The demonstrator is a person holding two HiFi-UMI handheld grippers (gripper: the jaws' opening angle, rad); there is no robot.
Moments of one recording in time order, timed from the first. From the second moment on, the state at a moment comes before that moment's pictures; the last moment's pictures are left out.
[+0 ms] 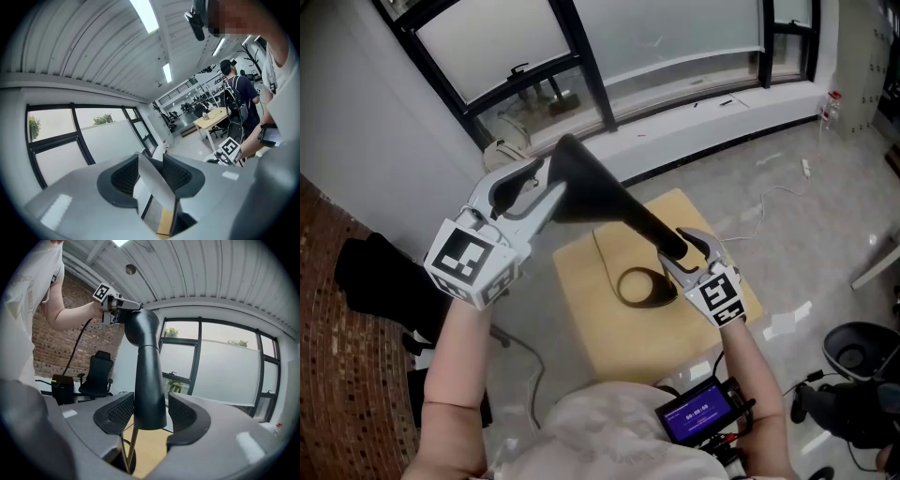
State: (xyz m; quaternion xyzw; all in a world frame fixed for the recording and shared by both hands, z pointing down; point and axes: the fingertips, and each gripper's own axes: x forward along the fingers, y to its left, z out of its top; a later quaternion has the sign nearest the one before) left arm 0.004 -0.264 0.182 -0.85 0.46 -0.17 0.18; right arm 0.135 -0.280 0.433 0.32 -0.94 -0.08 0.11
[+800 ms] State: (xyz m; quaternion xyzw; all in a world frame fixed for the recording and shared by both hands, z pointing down) left arm 0.024 -0.298 0.179 -0.82 0.50 -0.21 0.19; right arm 0.131 -0.285 0.436 0.32 -0.93 -0.12 0.14
